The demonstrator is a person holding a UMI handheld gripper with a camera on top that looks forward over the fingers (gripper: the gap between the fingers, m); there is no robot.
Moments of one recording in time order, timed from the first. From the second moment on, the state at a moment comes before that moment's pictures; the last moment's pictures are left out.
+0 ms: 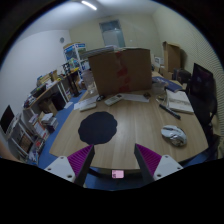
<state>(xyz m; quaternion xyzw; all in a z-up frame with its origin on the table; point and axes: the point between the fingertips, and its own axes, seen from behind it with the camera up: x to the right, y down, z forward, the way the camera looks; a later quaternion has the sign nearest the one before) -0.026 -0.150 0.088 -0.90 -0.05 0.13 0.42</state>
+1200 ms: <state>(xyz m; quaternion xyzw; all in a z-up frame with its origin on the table) 0.220 -0.013 -0.014 -0.88 0.00 0.01 0.48</state>
